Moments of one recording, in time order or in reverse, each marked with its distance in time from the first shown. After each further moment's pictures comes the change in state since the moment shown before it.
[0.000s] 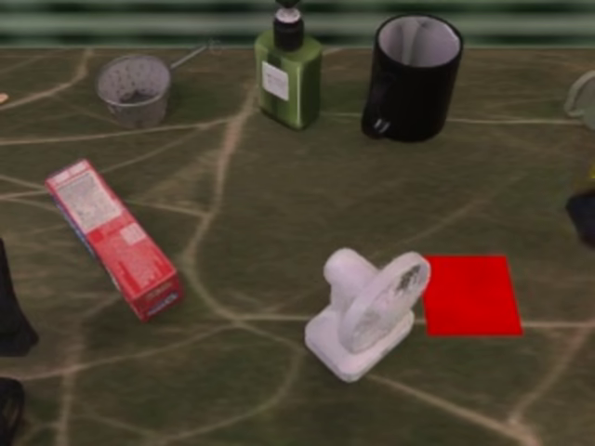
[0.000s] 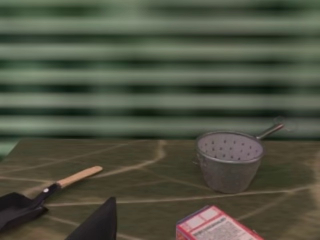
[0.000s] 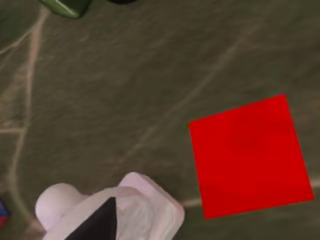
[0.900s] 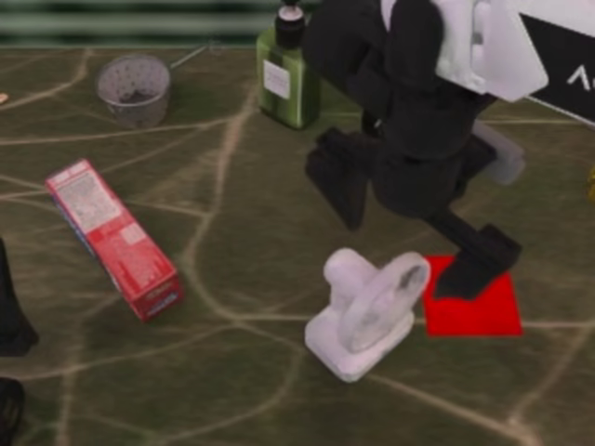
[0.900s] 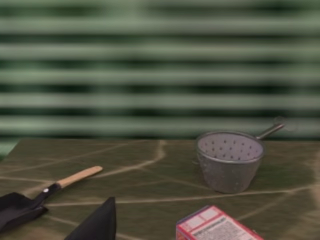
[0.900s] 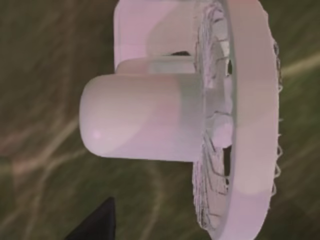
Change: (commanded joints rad) left arm 0.000 0.000 0.000 0.000 0.000 0.000; right arm 0.393 1.109 1.019 -0.743 0.005 0.887
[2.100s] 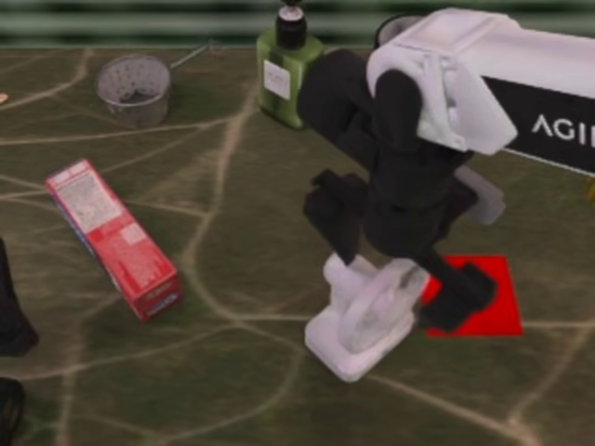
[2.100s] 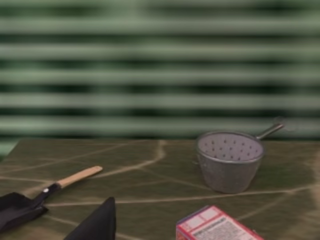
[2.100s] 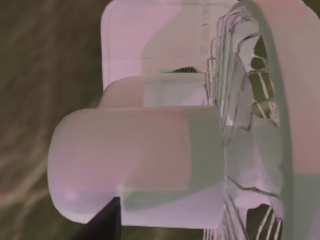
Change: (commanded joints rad) left arm 0.000 0.000 0.000 0.000 0.000 0.000; right arm 0.007 0.021 -0.171 0.185 0.000 0.015
